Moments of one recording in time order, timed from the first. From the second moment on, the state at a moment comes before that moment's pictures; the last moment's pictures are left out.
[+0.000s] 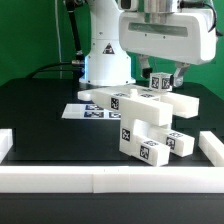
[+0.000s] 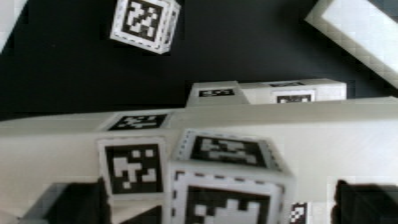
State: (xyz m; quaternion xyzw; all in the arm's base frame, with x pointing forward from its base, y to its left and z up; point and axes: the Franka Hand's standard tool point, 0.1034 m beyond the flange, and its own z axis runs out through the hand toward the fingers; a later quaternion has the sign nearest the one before) arm 0.487 0.069 0.118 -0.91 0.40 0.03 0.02
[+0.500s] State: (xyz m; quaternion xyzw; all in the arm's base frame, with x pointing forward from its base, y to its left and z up) arm 0.487 0.070 0.118 -0.98 0.20 0.02 0.02
